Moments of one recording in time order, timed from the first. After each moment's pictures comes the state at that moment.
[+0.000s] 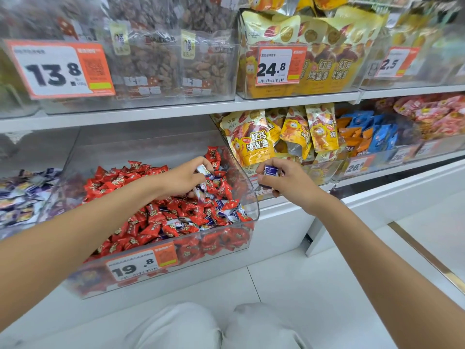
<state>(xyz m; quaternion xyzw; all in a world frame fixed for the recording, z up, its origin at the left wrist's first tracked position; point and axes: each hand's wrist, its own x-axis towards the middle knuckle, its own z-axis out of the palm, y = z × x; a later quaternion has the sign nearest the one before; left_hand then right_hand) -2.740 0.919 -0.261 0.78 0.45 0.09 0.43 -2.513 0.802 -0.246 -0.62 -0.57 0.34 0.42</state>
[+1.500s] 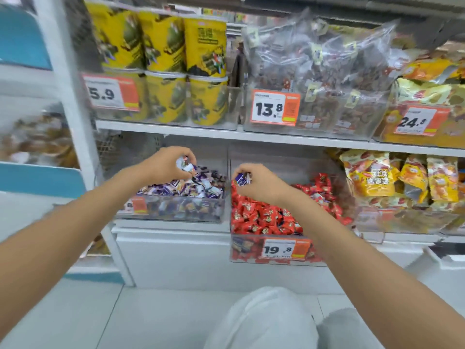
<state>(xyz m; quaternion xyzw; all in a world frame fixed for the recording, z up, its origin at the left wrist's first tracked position) -3.081 0.882 -0.201 0.79 0.56 0.18 0.15 -2.818 0.847 -0.205 -0.49 -0.79 0.27 0.23</state>
